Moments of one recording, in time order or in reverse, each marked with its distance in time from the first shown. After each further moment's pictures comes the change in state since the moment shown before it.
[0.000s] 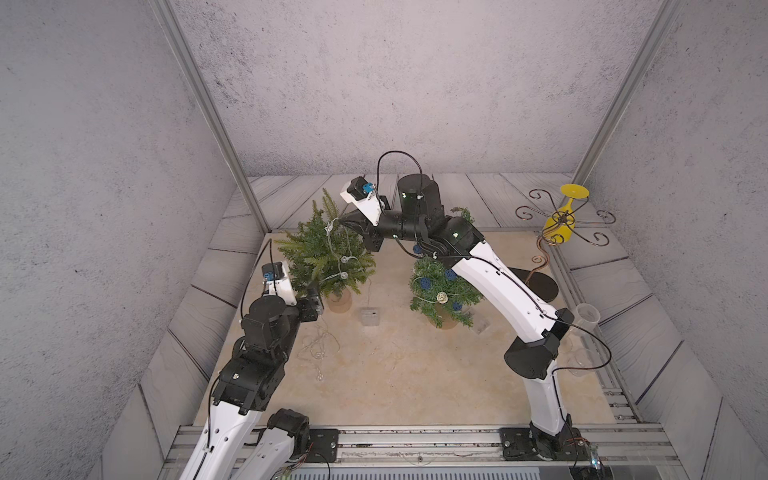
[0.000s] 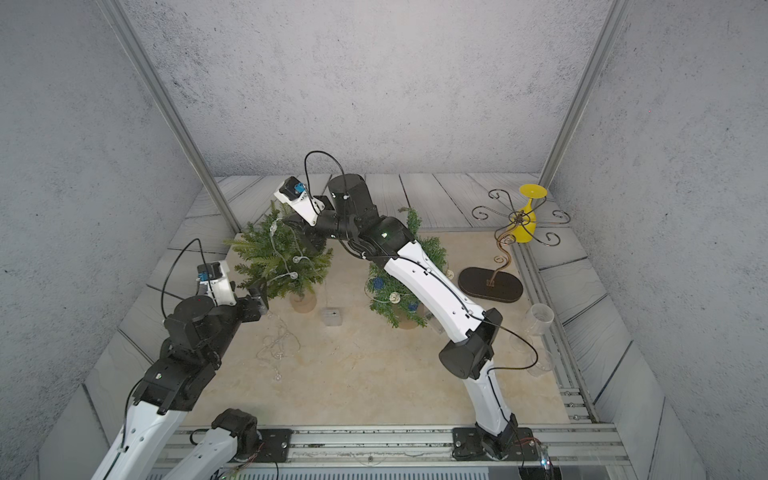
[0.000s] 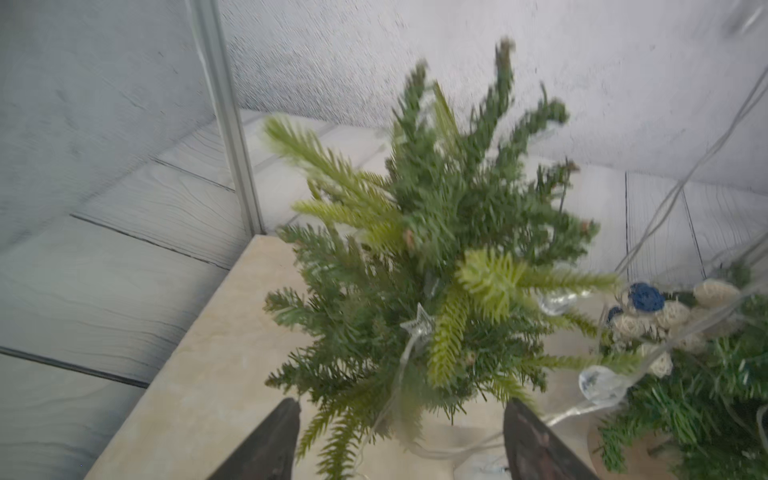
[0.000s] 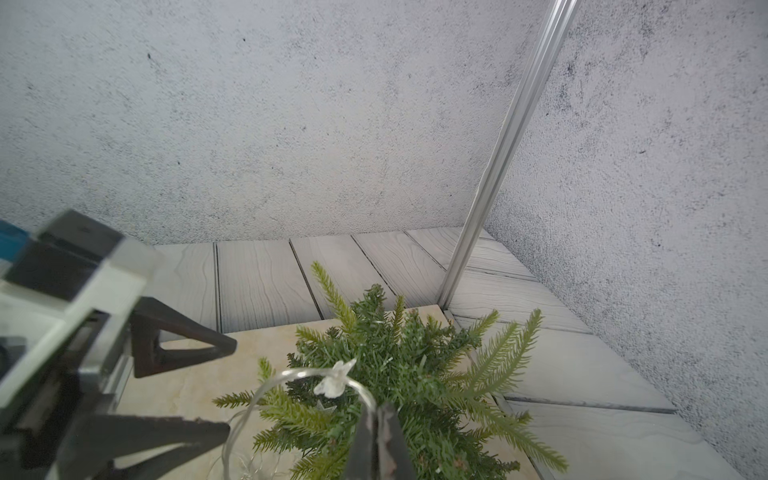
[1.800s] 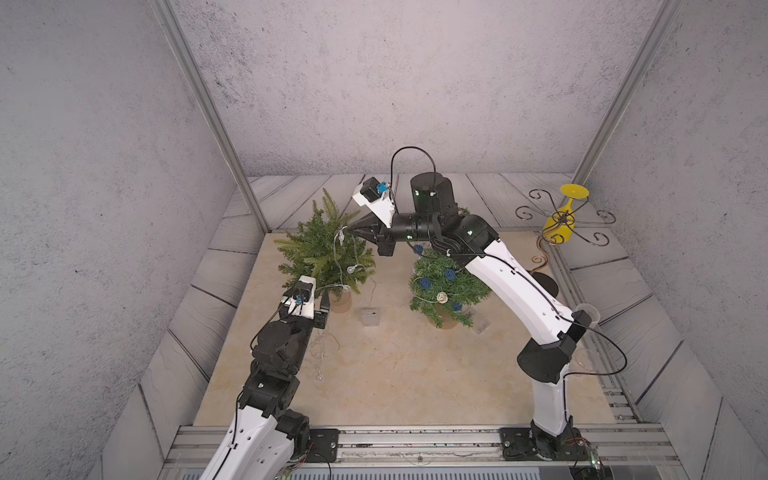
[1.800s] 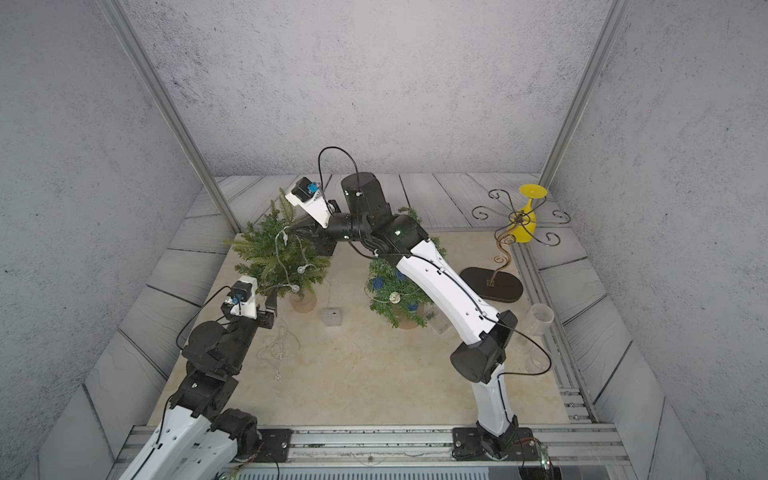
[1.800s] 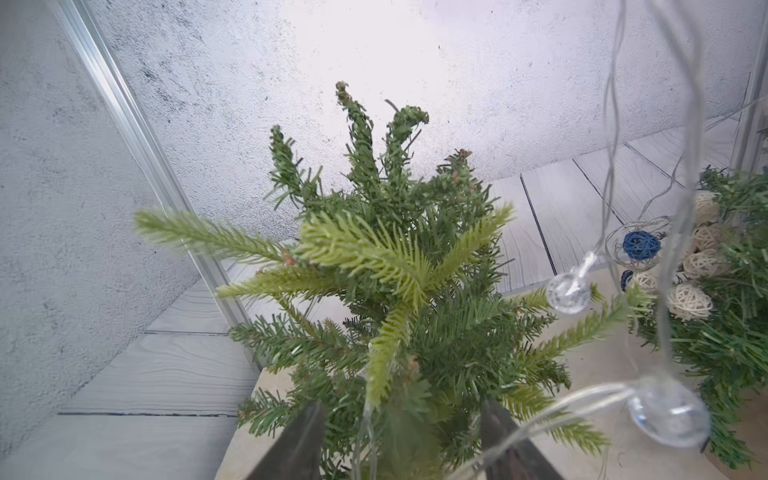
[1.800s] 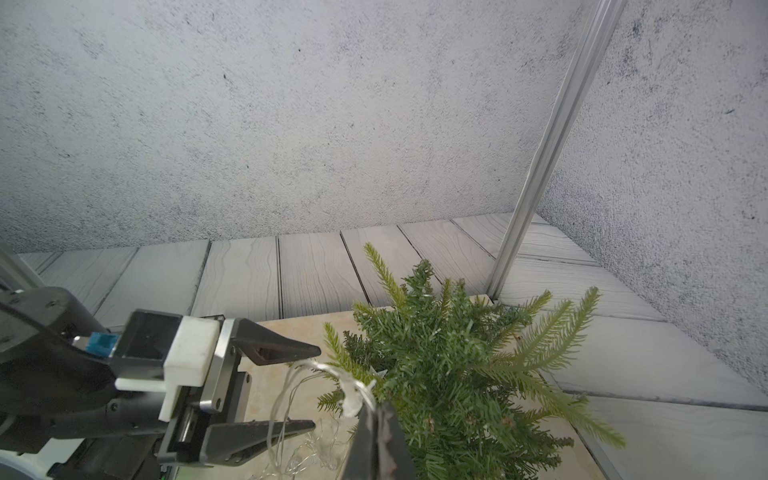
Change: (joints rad) left arm 0.000 -0.089 -0.341 0.569 0.093 0.437; right arm -0.039 -0.084 -0.099 -0.034 -0.169 0.061
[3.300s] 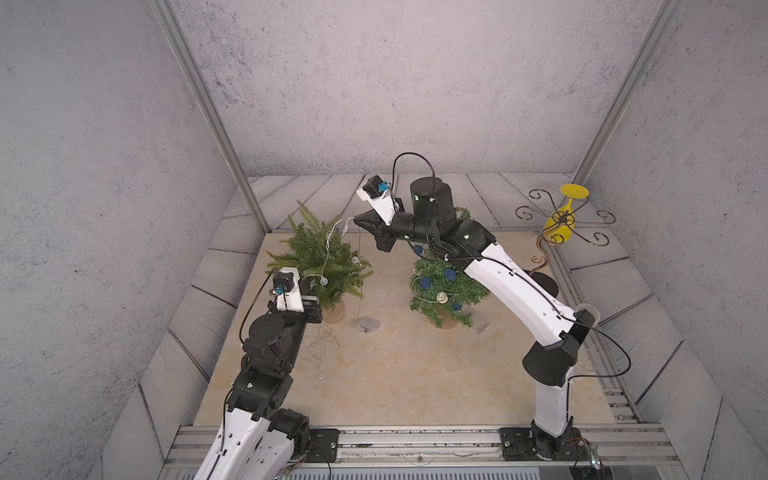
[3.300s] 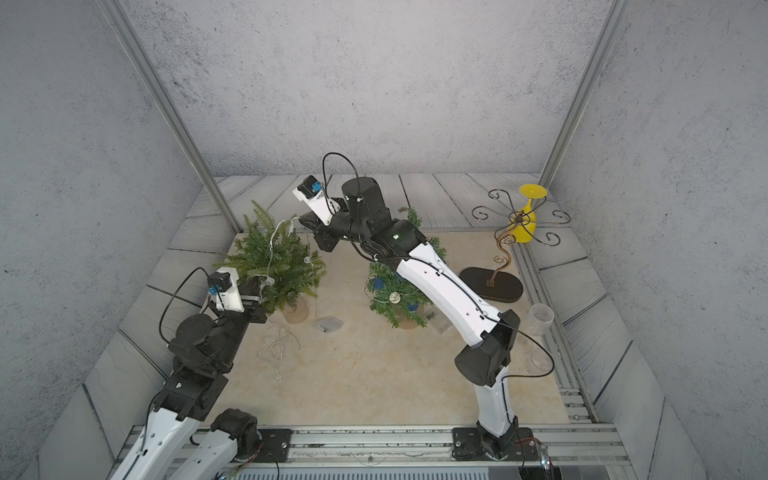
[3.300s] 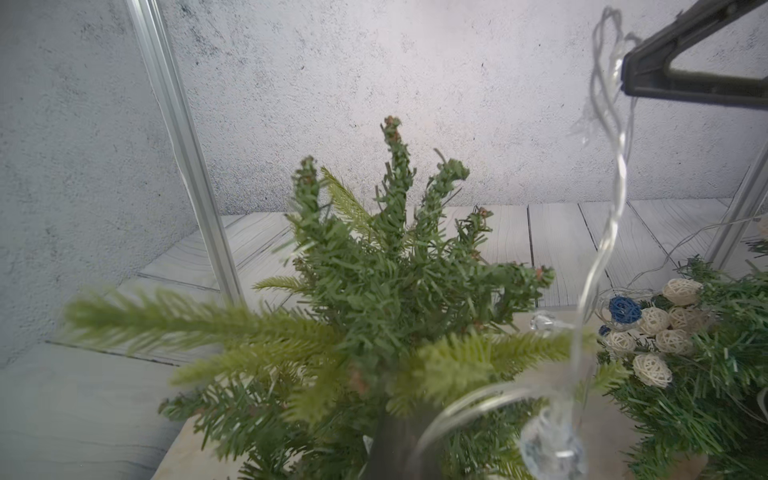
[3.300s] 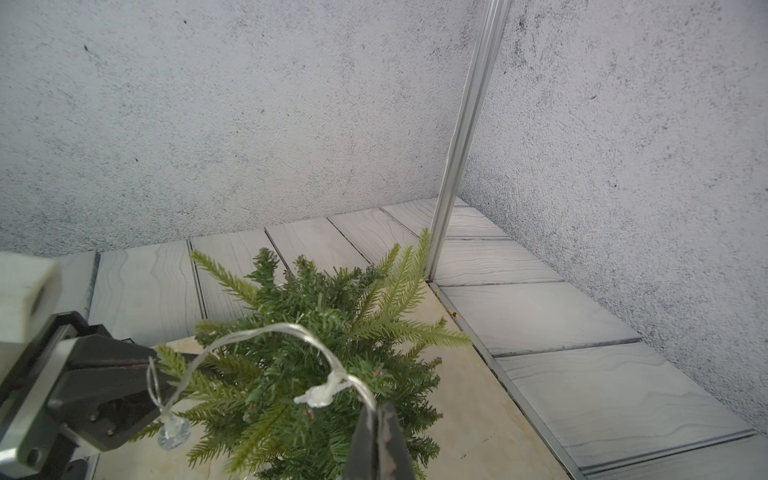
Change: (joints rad) left arm 0.000 -0.021 0.151 -0.216 -0.057 -0.242; right arm 0.000 -0.039 -0.122 0.113 0.225 0.023
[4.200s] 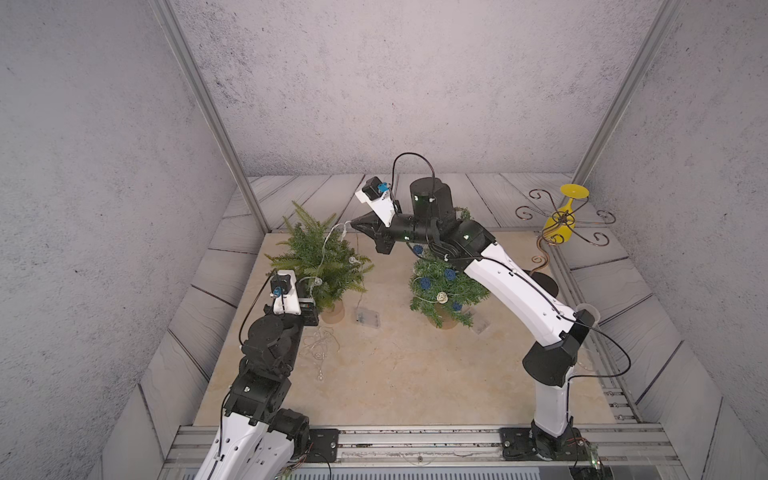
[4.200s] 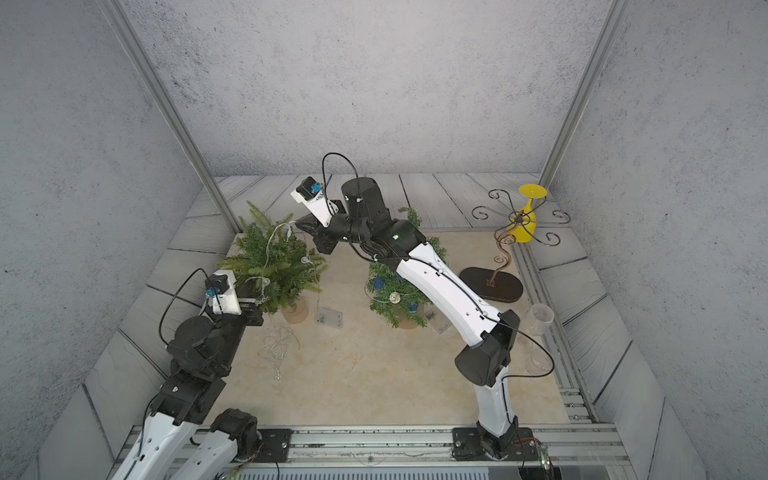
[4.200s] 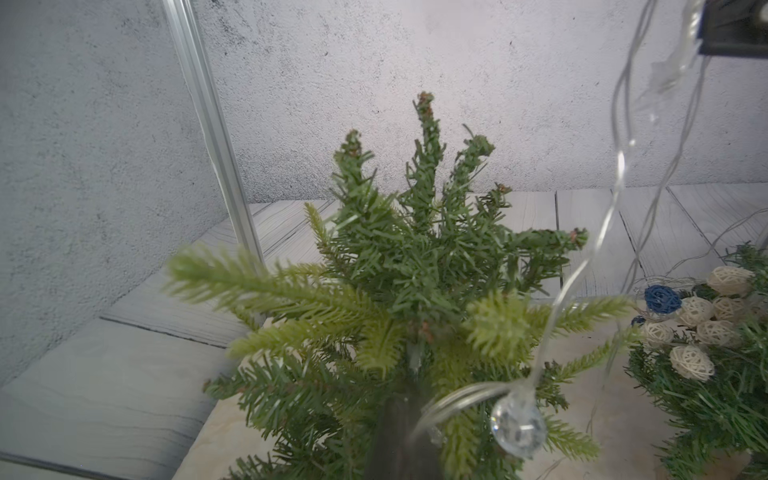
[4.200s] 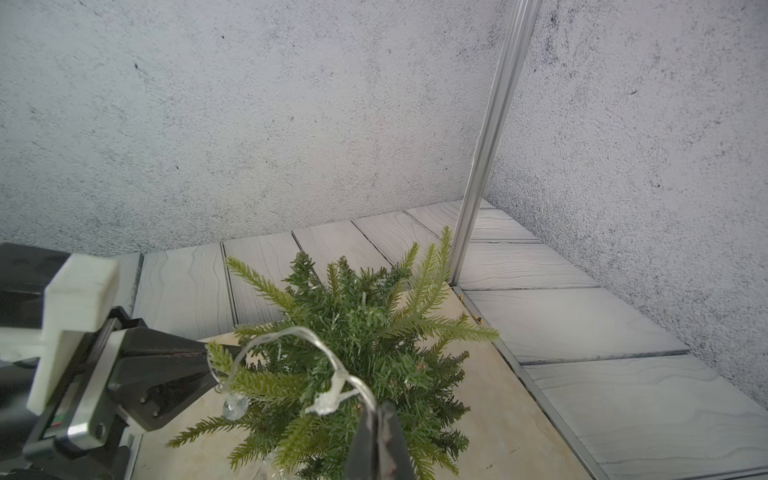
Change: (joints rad) left arm 0.000 -0.045 0.006 -0.073 -0.085 -0.002; right arm 0.000 -0.001 -0.006 -0.001 -0.066 0.025
